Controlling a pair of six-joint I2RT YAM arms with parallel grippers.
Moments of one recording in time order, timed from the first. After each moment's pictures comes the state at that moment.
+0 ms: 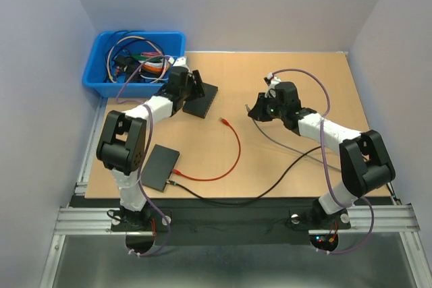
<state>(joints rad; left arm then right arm) -0.36 1.79 1.14 0.10 0.00 -0.52 0.39 1.57 0.94 0.05 -0.30 0.38</state>
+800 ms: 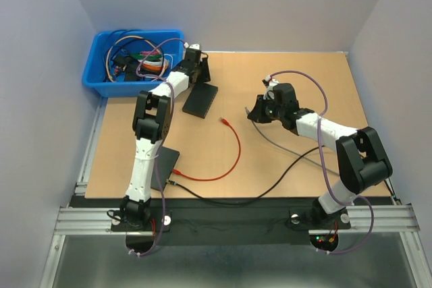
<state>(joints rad) -0.32 2.46 2.03 -0.27 -0.05 -0.39 0.39 1.60 0.93 0.05 -0.30 0.37</state>
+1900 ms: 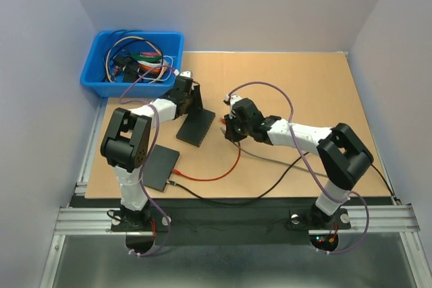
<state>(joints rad) -0.38 1.89 1.19 -0.08 -0.06 -0.44 0.74 1.68 1.02 -0.09 -0.05 0.31</state>
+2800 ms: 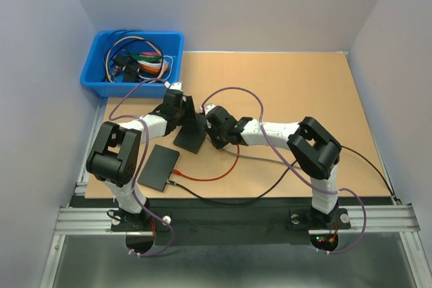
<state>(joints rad) -0.35 1.70 0.88 0.10 -0.02 -0.47 0.89 1.96 1.28 -0.23 0.09 0.23</state>
